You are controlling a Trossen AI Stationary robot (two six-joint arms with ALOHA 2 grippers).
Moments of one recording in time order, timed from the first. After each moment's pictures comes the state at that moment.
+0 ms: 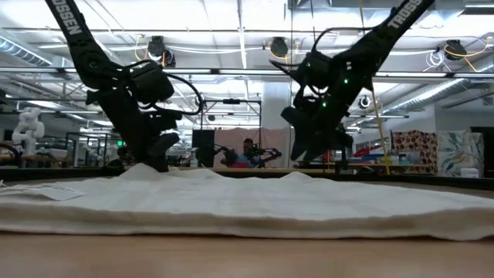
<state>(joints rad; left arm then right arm) 0.47 1.50 0.46 0.13 -0.17 -0.28 -0.45 1.68 0.90 -0.13 0.11 0.49</state>
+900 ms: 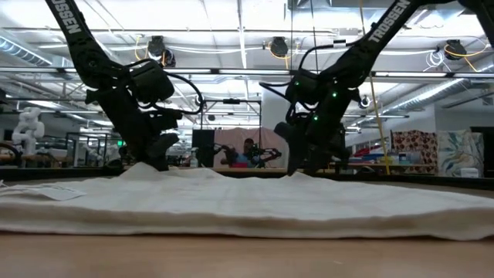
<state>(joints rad) 0.45 1.50 0.47 0.12 -0.17 -0.25 -0.49 1.82 0.99 -0.20 0.03 0.54</state>
